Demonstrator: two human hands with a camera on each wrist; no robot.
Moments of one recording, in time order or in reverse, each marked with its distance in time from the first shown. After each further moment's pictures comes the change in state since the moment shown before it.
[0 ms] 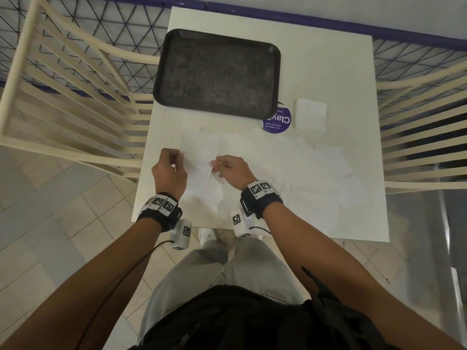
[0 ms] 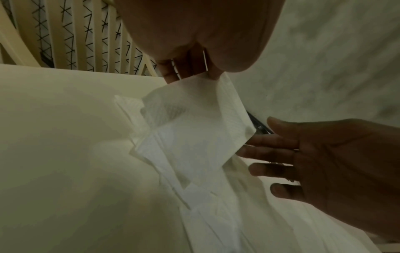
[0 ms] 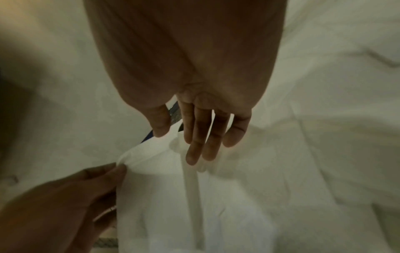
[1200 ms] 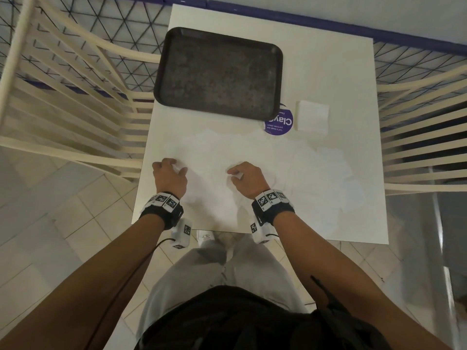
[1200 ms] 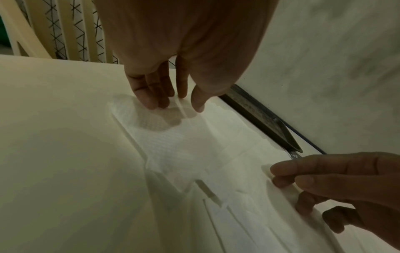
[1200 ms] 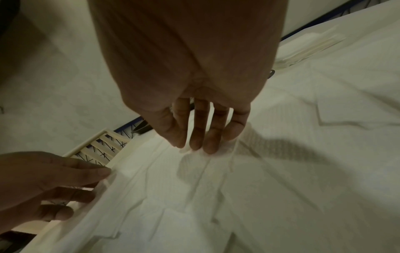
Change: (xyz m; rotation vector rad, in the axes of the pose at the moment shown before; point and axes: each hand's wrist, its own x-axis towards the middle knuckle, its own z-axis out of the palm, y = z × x) left_hand 0.018 -0.031 0.012 0.244 -0.201 -0.293; right_hand -0.006 0.039 -0.018 -0.370 0.110 -0.142
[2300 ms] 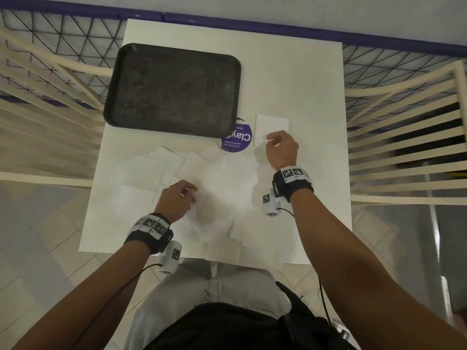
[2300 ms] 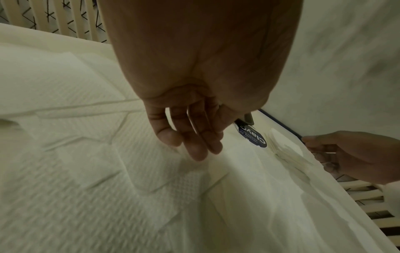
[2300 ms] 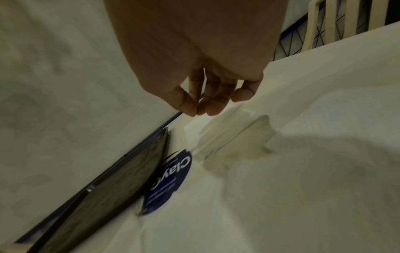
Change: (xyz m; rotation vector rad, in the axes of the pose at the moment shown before) left_hand -0.060 0.112 0.079 0.023 -0.366 0.165; right_hand 0.077 0.110 -0.204 0.162 0.540 0.232
